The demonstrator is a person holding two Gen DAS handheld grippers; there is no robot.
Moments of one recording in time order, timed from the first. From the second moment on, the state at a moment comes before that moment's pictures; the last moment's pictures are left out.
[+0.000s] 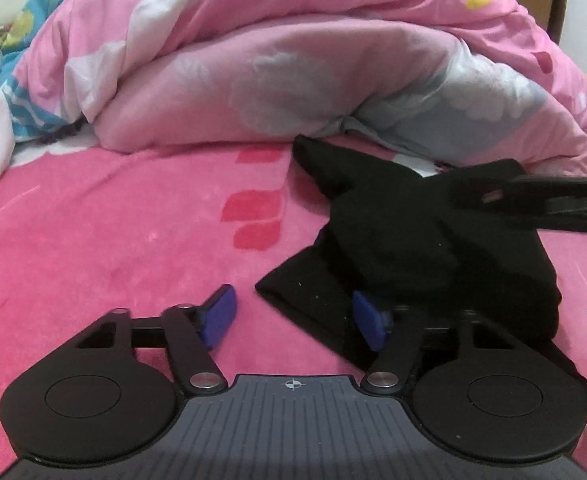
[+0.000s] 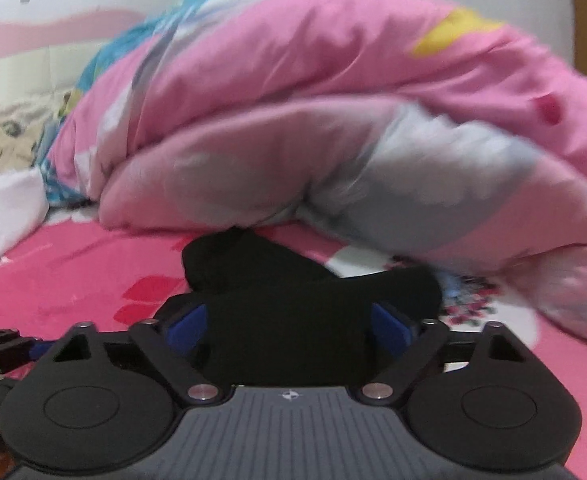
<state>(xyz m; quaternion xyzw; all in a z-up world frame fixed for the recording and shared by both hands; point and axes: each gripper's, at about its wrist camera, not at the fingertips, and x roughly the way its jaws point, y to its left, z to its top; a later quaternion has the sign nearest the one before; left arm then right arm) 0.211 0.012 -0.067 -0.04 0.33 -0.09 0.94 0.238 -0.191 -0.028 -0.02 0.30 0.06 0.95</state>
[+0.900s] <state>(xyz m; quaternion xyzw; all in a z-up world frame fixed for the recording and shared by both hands) 0.119 0.023 -0.037 -0.05 0.26 -0.21 0.94 0.014 -0.284 0.004 0.16 0.25 -0.07 0.95</state>
